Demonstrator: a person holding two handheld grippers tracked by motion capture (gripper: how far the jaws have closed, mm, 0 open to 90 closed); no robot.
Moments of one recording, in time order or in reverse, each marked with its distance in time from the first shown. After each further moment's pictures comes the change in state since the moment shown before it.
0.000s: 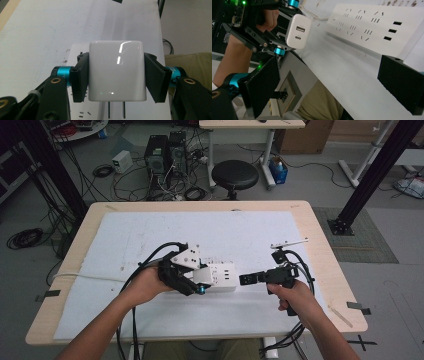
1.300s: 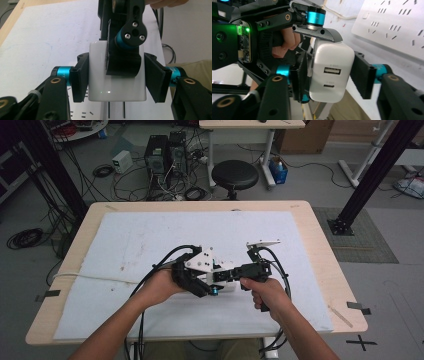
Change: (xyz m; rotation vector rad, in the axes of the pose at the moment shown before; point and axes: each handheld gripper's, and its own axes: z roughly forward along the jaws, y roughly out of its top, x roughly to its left) left arm -0.006 0.016 0.021 -0.052 -0.002 0.060; right arm 0.001 0.017 0.059 0.035 0.212 0.148
